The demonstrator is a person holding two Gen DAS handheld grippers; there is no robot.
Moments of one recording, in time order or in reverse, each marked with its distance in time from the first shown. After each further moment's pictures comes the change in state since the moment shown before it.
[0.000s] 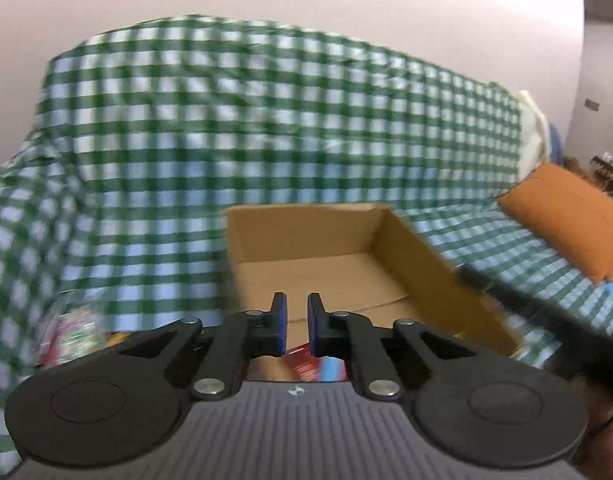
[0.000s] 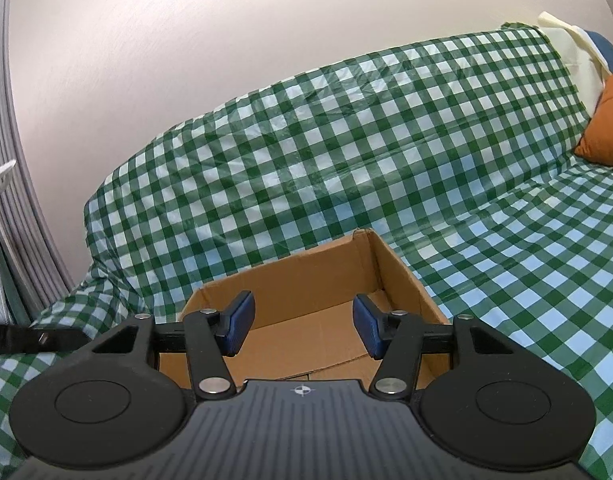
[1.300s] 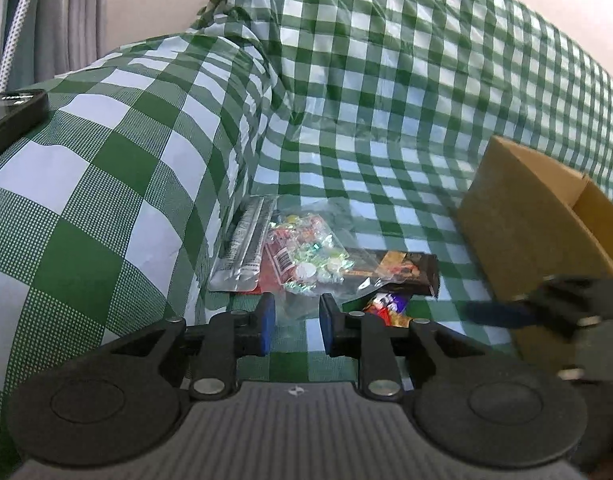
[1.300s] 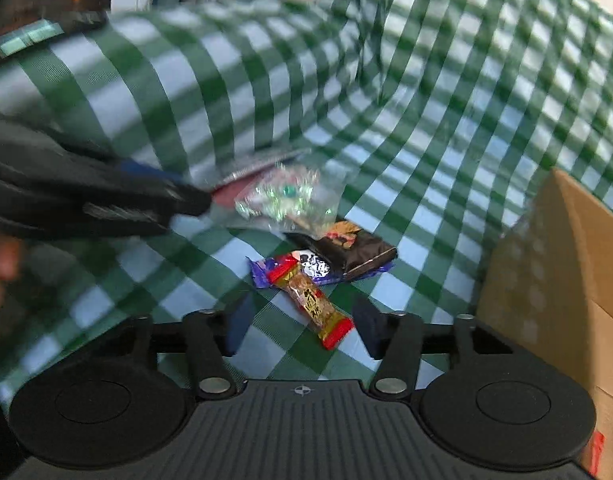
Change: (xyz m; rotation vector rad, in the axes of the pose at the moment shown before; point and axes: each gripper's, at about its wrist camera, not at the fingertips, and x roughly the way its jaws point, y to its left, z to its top) left arm 0.039 0.226 -0.087 -0.186 0.107 0.240; right arm 0.138 0.290 -0.151 -0.763 0.551 0.259
